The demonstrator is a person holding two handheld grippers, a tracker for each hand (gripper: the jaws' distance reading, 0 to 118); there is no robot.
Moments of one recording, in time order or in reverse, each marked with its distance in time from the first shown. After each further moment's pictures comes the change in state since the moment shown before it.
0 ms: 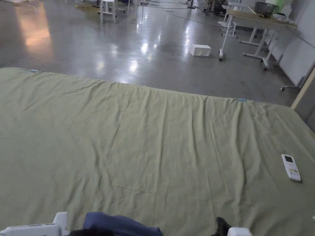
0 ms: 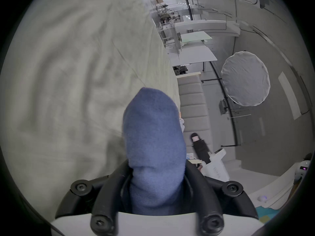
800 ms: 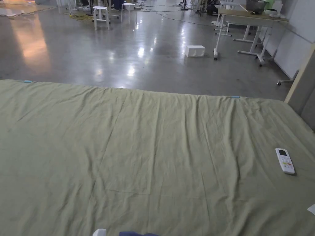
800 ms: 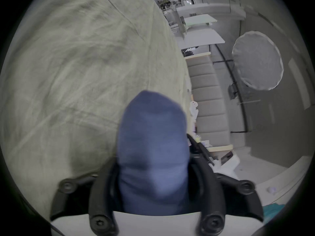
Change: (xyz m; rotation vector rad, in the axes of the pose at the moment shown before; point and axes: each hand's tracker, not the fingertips) left arm -0.006 -0.048 -0.134 -0.169 0.104 -0.091; right arm -0.062 -0.096 -0.009 -0.205 0.043 0.063
